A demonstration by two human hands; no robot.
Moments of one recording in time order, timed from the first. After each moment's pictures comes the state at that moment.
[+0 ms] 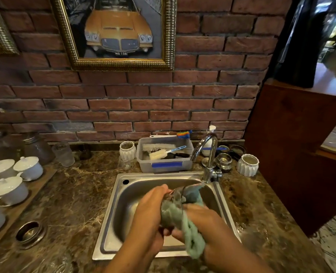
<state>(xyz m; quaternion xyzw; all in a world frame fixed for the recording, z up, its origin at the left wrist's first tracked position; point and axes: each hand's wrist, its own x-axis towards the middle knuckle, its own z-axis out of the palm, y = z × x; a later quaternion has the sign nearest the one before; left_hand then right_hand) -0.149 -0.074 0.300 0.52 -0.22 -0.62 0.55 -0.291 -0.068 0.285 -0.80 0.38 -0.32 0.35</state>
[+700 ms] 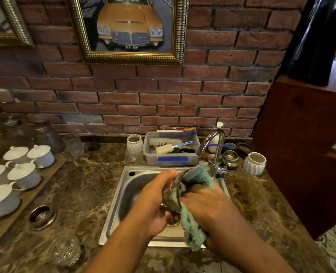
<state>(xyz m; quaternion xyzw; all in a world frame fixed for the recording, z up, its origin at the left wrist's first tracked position) -0.140 -0.071 0.320 0.48 -0.22 -0.70 0.48 -0.291 -0.064 0.309 -0.90 0.33 -0.27 0.04</state>
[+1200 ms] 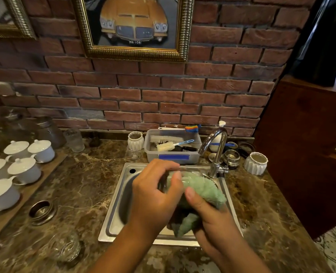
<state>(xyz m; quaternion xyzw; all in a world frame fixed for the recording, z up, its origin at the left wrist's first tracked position) -0.129 -0.070 0.302 0.46 -0.65 -0.09 0.60 -0.263 -0.057 0.292 -0.36 0.28 -0.53 0.72</state>
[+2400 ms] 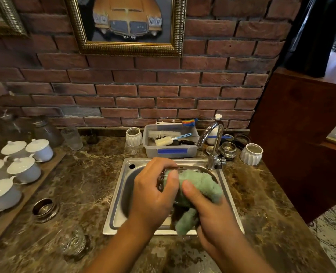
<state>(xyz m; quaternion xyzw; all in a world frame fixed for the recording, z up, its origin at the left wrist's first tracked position) -0.117 -0.058 0.295 0.47 -0.66 -0.15 0.57 -0.252 -0.033 0.306 -0.42 0.36 -0.55 0.63</state>
